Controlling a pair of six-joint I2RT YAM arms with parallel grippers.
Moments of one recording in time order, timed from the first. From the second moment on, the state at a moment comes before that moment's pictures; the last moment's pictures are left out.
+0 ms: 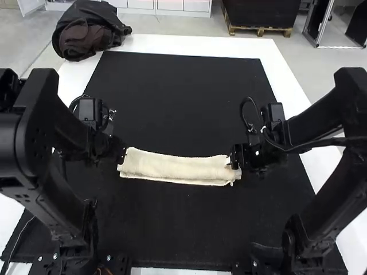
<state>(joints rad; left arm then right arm) 0.14 1.32 0.33 0.26 0.06 0.31 0.15 1.48 0.48 -0.03 -0.39 0.00</state>
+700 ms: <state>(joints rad) 0.25 1.32 0.43 0.21 0.09 0.29 0.19 1.54 0.48 0.05 -0.39 0.06</state>
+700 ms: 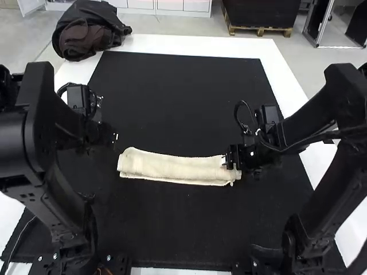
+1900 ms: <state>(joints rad) 0.38 1.32 0.50 0.19 0.14 0.24 0.20 1.48 0.55 -0.06 -0.39 0.05</state>
